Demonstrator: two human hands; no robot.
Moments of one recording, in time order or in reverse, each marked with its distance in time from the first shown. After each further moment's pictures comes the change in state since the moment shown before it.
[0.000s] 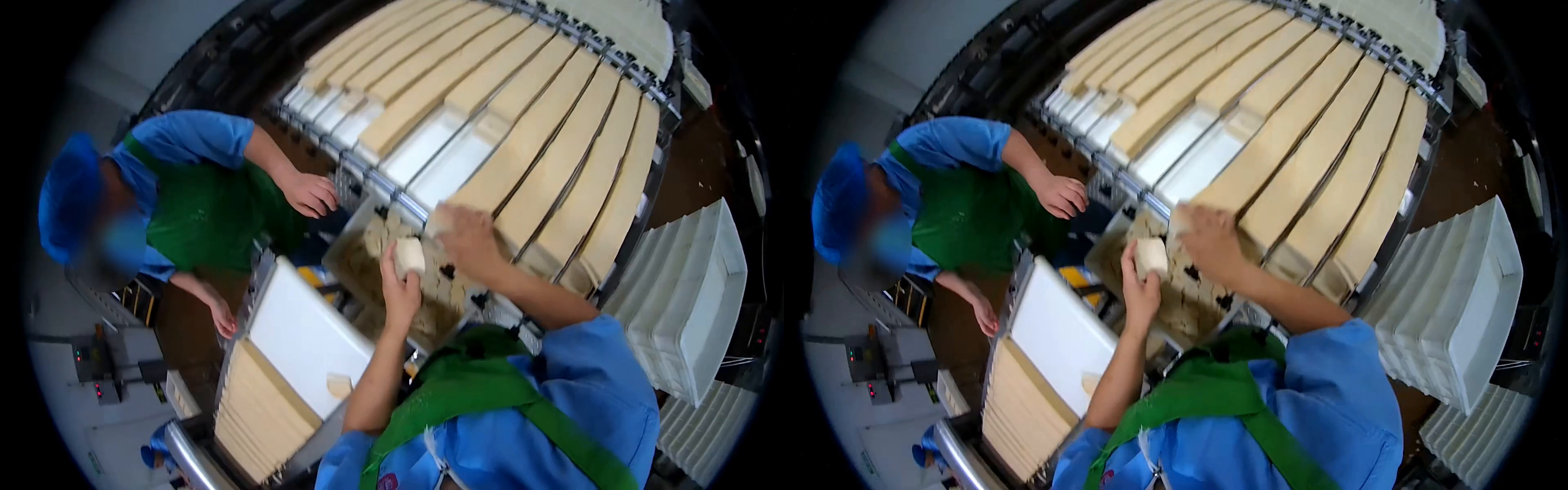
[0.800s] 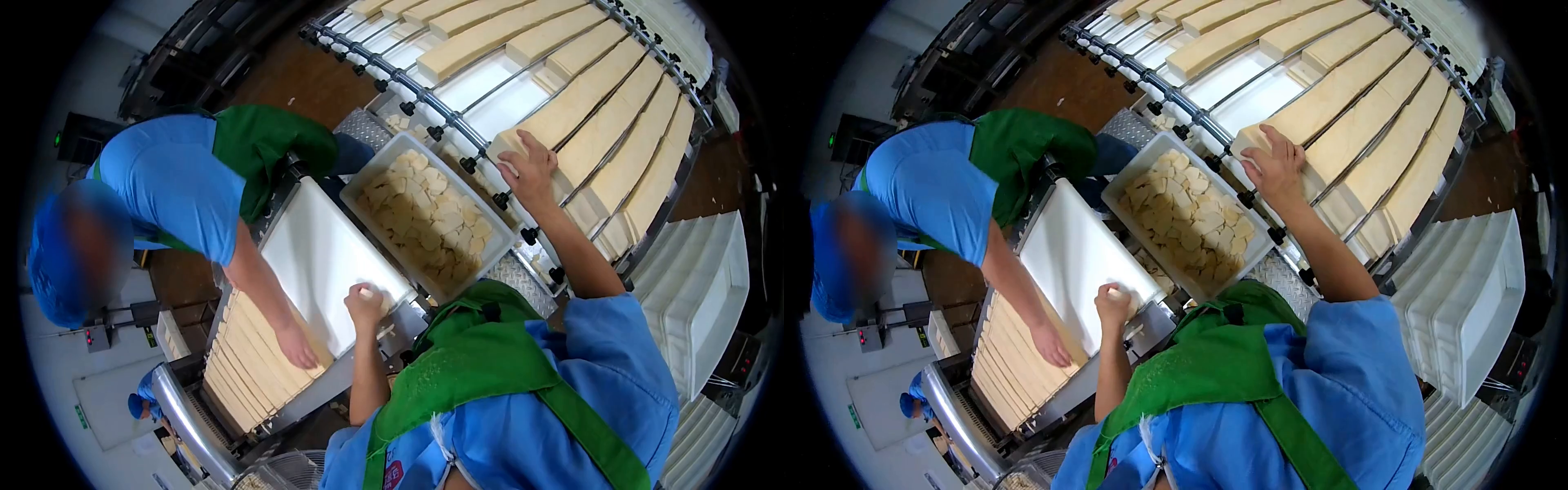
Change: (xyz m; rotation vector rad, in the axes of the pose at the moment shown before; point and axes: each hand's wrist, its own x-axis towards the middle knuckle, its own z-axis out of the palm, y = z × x) left_hand -0.180 -0.133 -0.166 0.374 0.171 -0.774; right_hand -0.009 0.000 0.022 -0.047 0.169 0.097
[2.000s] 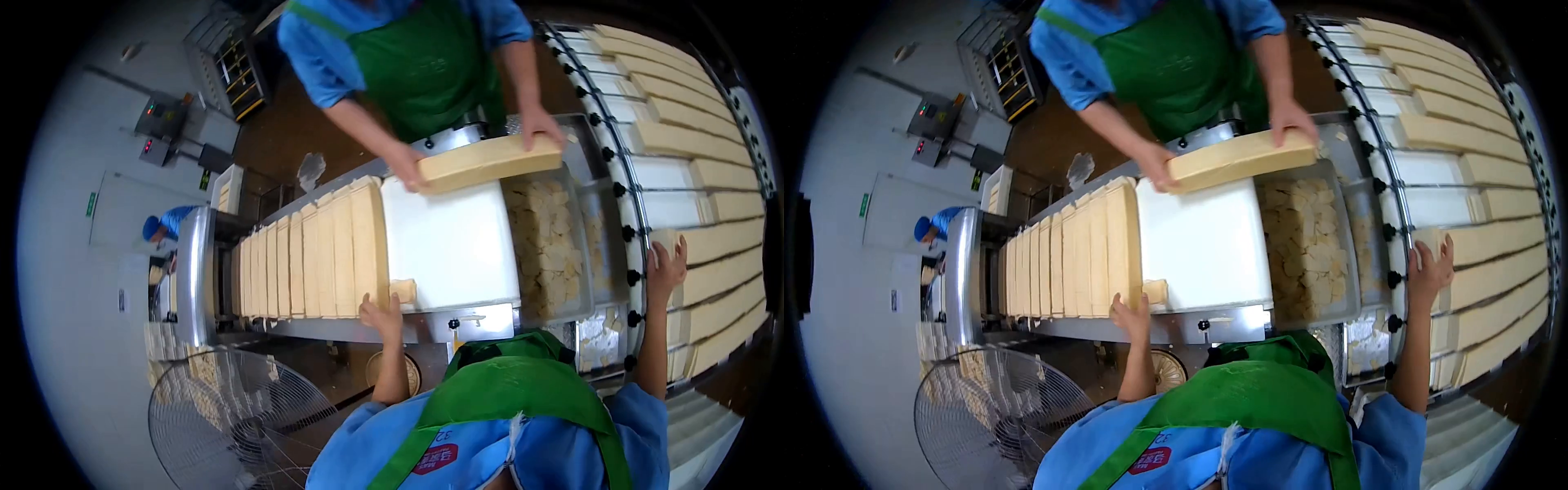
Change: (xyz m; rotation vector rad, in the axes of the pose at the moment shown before) left_hand -0.079 -0.112 -0.090 0.157 0.909 -0.298; right_hand -0.002 0.018 0.017 -0.225 0.033 -0.076
